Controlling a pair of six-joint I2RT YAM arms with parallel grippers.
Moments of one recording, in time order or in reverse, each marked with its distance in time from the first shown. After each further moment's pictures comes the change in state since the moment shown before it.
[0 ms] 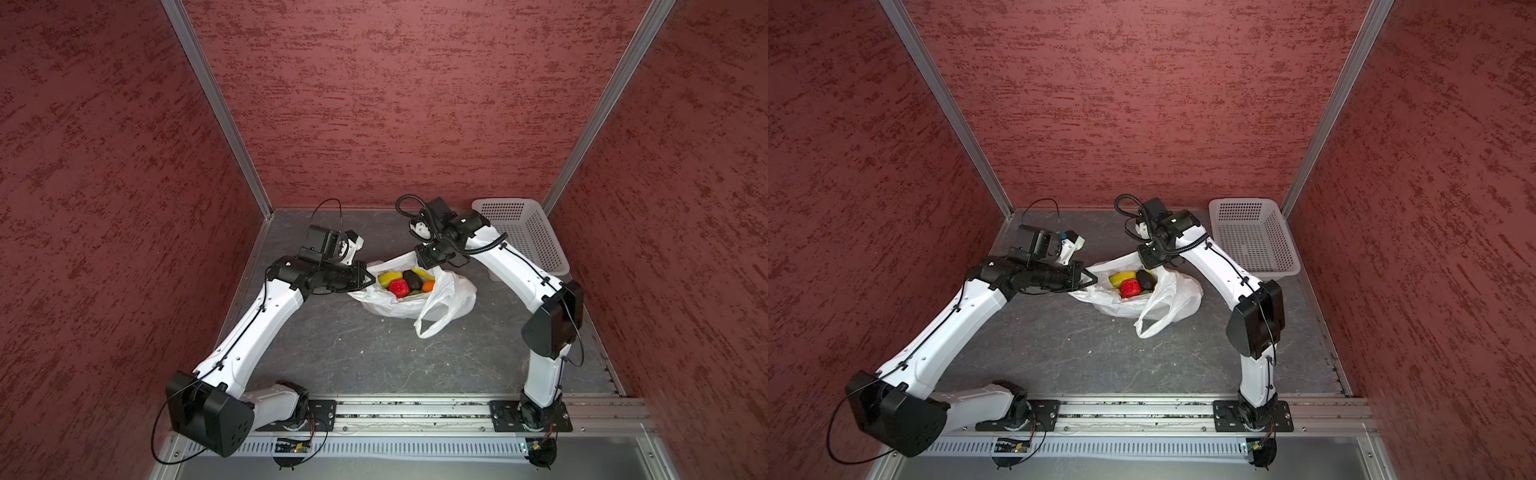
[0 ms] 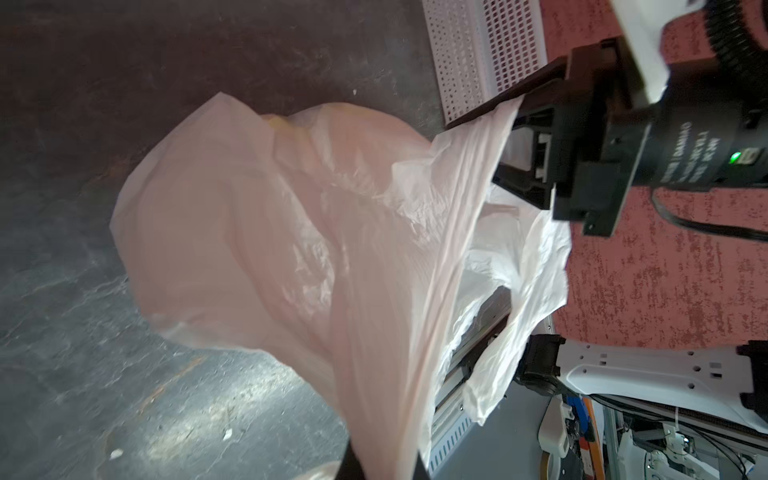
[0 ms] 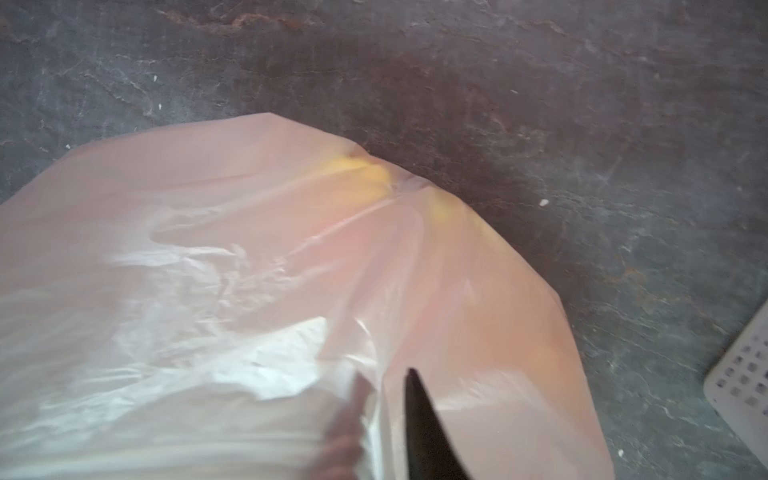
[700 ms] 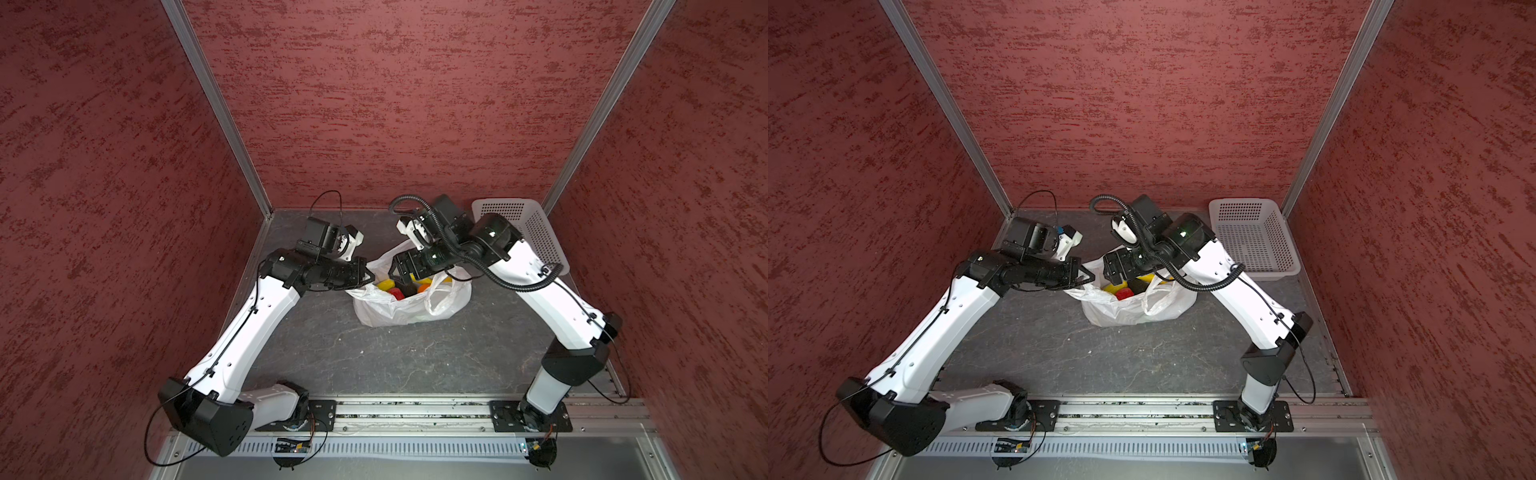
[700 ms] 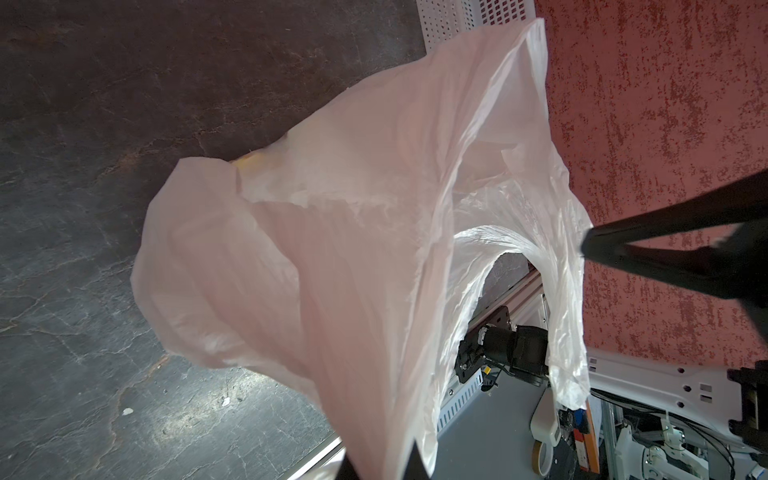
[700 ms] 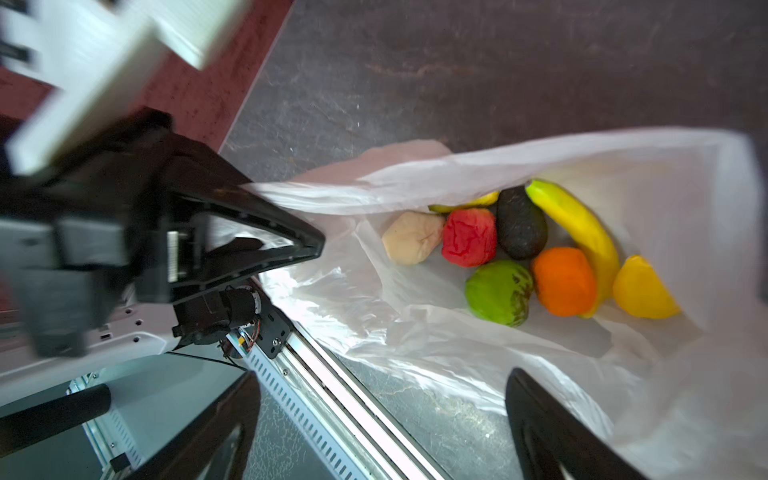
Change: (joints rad) left arm -0.047 -0.001 0.124 -0.118 -0.038 -0.011; right arm 0.259 -0.159 0.119 -0.105 -0.080 0.249
